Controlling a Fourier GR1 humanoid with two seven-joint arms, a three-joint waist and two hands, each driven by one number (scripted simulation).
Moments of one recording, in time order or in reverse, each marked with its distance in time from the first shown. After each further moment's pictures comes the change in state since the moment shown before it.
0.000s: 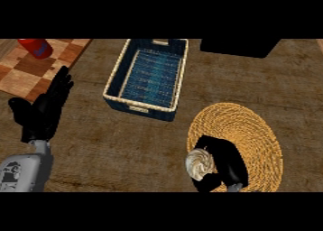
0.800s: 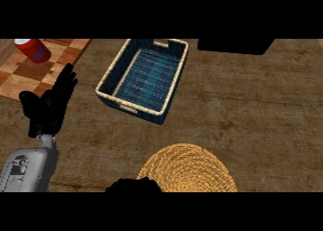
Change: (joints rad) left arm -0.043 -0.013 -0.003 0.052 -0.017 0.020 0.000; right arm -0.221 0.120 0.635 -0.086 -0.210 -0.484 0.028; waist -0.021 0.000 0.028
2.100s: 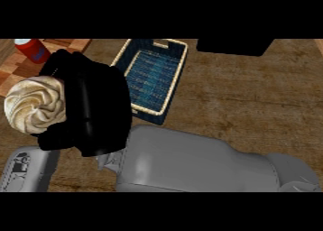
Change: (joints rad) left arm -0.014 0.000 0.004 0.031 -0.010 0.003 -0.007; right arm -0.995 -0.002 -0.279 0.281 -0.079 -0.221 0.582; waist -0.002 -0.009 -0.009
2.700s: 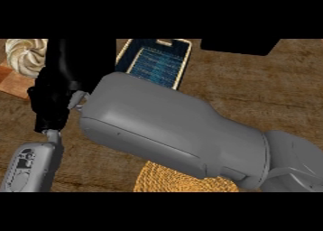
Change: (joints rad) left arm -0.028 -0.012 -0.010 0.014 -0.004 -0.002 -0.012; right arm -0.309 0.002 0.013 0.400 -0.223 -0.006 0.007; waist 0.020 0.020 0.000
